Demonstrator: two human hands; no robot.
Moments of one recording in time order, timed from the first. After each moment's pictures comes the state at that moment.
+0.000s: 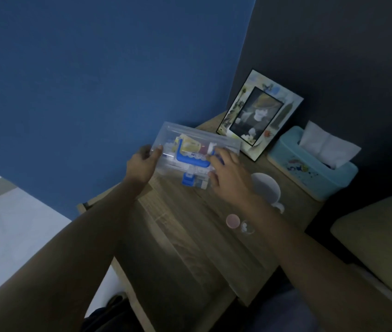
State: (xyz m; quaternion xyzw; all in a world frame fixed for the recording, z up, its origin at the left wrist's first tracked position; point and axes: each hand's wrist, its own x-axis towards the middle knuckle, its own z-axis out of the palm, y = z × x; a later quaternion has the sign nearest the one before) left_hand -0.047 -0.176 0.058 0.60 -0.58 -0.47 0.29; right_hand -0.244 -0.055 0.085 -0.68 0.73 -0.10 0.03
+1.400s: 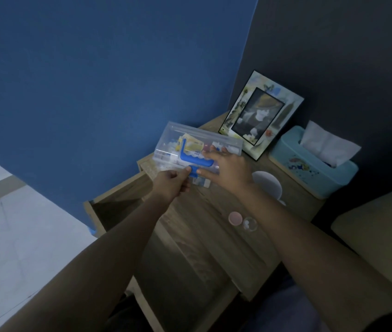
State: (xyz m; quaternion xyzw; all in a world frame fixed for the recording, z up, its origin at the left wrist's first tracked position) left_hand -0.074 -0.112 0.058 0.54 -0.52 -0.60 0.27; right_hand -0.239 -0.068 0.094 -0.65 0.75 -0.12 0.05
